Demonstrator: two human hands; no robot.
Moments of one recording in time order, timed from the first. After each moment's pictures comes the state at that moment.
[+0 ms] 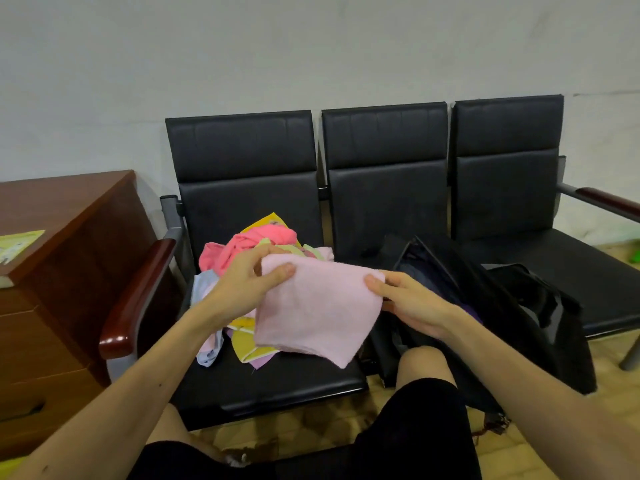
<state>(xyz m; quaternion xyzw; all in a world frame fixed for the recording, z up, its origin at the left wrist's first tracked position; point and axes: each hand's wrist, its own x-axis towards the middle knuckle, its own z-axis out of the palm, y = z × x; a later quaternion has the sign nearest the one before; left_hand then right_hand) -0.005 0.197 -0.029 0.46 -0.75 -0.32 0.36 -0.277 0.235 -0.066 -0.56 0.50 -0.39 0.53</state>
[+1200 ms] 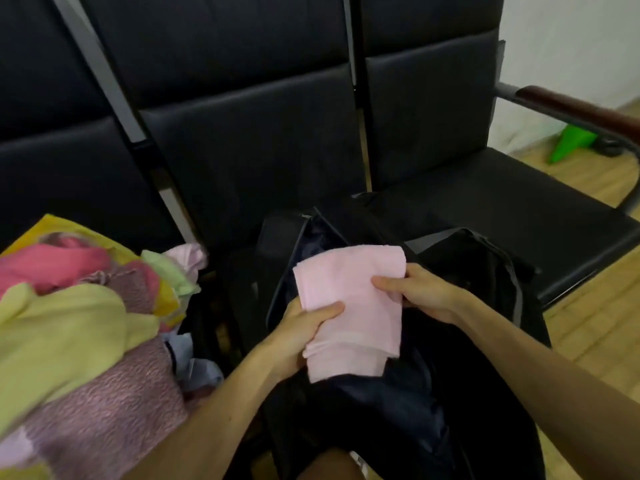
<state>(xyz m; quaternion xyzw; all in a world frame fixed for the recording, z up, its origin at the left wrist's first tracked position) -0.359 -0.001 -0.226 0.43 -0.45 -0.76 0.19 -0.586 0.044 -0.222 -0.35 0.67 -0.36 0.55</state>
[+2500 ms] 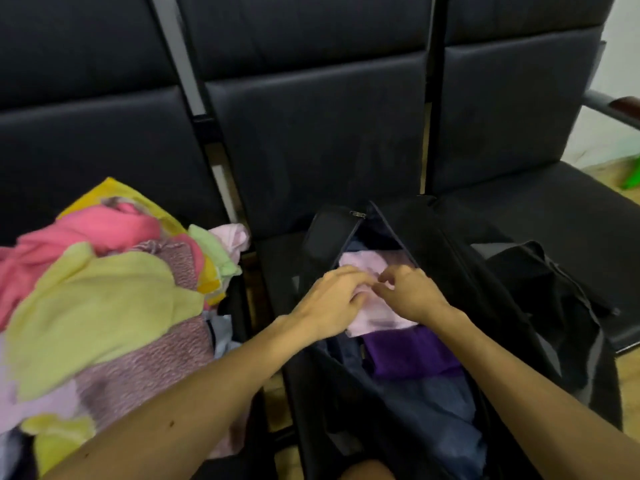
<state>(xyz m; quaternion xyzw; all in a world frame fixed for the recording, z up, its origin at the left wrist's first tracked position) -0.343 -0.059 -0.231 0.39 -0.86 -0.30 0.11 -0.512 -0.028 -0.246 -0.58 0.78 -0.07 0.24</state>
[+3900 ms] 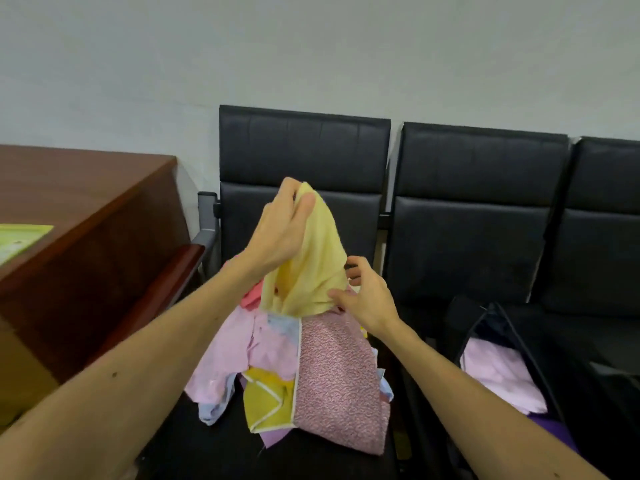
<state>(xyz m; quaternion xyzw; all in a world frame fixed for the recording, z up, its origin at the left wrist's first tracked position) 0.019 -0.026 0.012 0.51 -0.68 -0.17 0.50 -0.160 -0.017 -0.084 -0.68 0.57 -0.36 0.28</state>
